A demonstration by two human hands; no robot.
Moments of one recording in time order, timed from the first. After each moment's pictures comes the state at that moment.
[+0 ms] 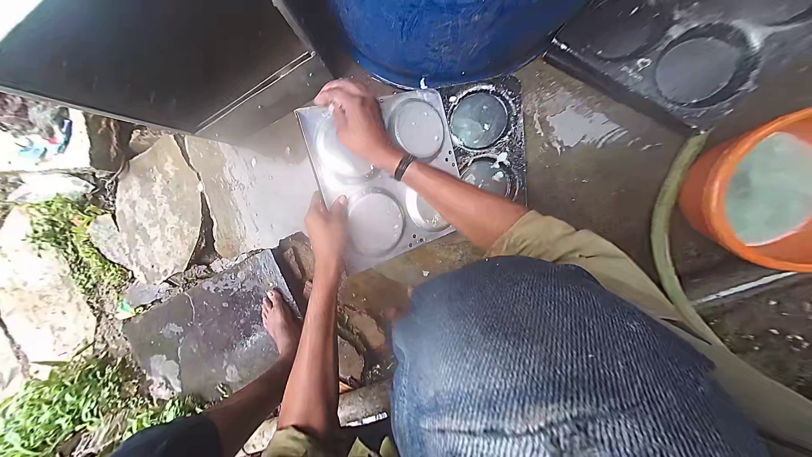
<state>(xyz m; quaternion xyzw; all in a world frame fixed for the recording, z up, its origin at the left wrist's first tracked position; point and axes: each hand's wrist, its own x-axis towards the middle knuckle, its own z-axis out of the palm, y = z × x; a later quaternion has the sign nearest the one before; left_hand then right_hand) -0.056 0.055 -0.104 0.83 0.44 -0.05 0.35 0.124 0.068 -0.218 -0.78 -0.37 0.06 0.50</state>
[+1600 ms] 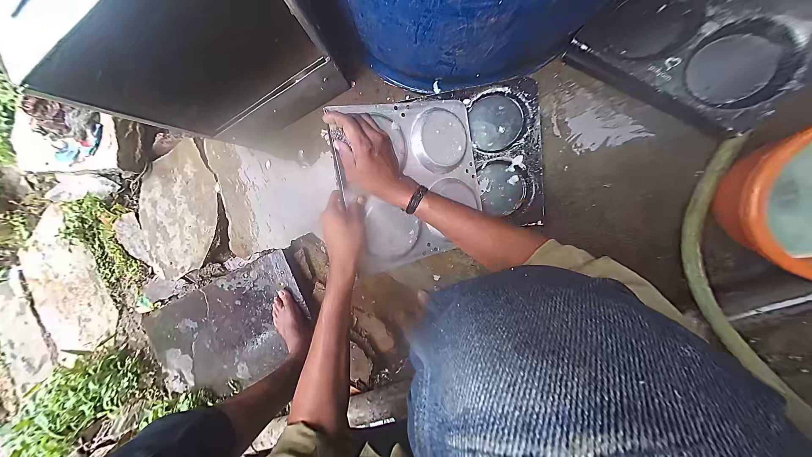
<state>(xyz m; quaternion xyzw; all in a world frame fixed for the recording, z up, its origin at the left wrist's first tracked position) -0.072 0.066 -0.180 0.79 0.45 0.03 0.43 0.079 0.047 -0.206 -0.77 -0.40 0.02 0.50</state>
